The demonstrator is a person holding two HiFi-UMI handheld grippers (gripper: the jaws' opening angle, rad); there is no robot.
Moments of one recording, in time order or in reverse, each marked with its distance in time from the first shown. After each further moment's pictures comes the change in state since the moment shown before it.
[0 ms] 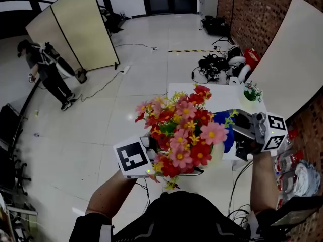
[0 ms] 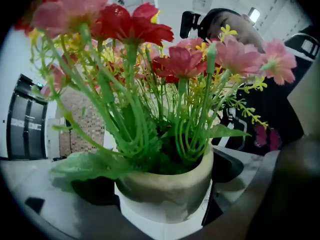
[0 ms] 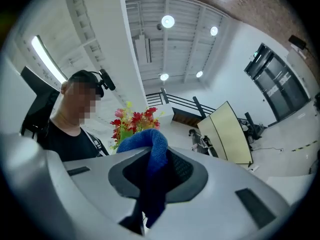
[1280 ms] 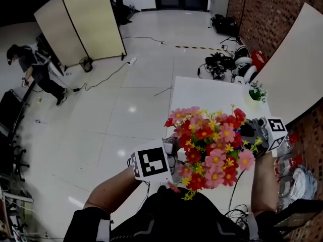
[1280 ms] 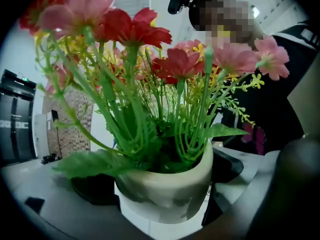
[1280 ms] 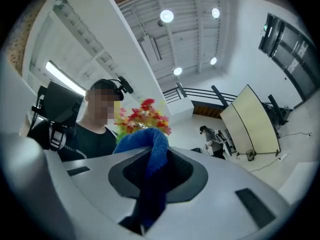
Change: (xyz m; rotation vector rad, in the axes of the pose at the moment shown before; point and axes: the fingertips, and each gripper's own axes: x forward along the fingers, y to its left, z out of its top) left arm 0.024 -0.064 -0.020 0.084 0.089 -0.153; right arm -0.014 0.045 -0.035 0.077 0.026 0.297
